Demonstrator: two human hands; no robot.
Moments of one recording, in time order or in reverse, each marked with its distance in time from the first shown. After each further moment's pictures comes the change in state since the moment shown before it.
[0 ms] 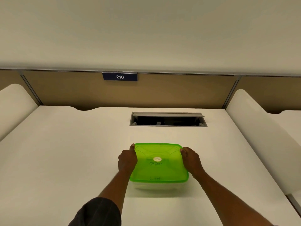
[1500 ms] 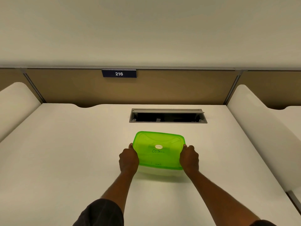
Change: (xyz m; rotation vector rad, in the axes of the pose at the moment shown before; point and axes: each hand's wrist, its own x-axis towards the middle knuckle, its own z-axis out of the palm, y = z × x) left_hand -0.033 0.007 0.009 -0.069 0.131 0.013; right_hand -0.001 0.003 0.015 0.074 0.214 0.331
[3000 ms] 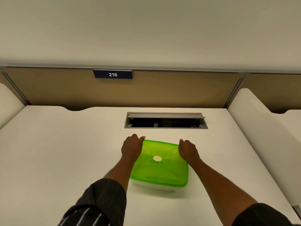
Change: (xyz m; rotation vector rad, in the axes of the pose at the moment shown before) left_hand 0.086 0.066 0.029 0.346 -0.152 0.419; right_hand 0.079 -0.040 0.008 -0.373 -0.210 -0.257
